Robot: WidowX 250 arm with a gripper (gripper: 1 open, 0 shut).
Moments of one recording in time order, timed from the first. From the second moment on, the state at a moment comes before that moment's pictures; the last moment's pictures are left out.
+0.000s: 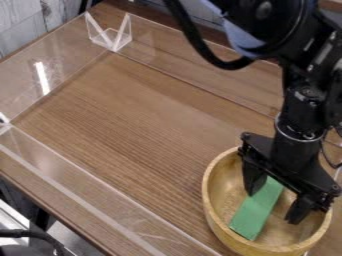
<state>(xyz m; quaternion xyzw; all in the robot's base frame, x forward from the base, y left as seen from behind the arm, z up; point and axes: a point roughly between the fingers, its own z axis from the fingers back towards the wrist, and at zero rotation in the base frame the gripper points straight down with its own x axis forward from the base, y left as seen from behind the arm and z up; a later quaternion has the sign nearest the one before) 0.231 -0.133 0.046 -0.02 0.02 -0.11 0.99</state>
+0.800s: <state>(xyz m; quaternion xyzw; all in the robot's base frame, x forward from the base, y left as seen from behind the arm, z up) 0.230 -0.131 0.045 -0.03 0.01 -0.11 0.99</state>
